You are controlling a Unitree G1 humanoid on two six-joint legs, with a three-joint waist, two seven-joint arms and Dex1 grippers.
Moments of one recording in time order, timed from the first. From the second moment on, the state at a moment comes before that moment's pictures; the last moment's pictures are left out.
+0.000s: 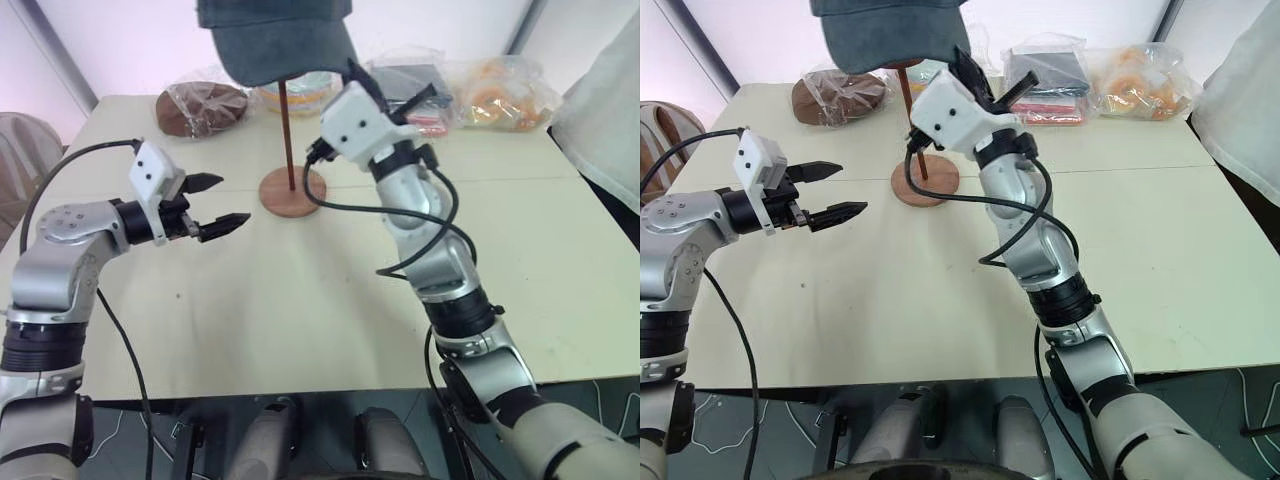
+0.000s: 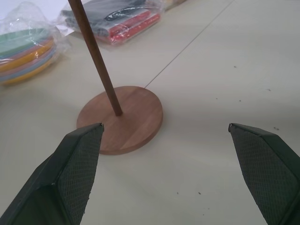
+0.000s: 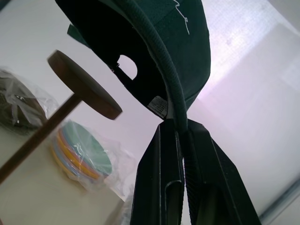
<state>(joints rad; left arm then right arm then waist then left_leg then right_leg) -0.50 0.78 0.13 -0.06 -0.45 0.50 -0.95 -0.82 -0.17 0.27 -0.08 -0.58 0.24 0.07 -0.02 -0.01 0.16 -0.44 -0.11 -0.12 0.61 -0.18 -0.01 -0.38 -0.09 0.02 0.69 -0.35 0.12</state>
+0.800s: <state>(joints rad) -0.47 0.80 0.13 -0.10 -0.45 0.54 -0.94 -0.59 -0.18 0.31 -0.16 -0.67 0.23 0.08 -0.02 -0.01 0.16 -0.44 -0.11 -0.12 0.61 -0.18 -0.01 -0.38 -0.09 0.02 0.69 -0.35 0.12</state>
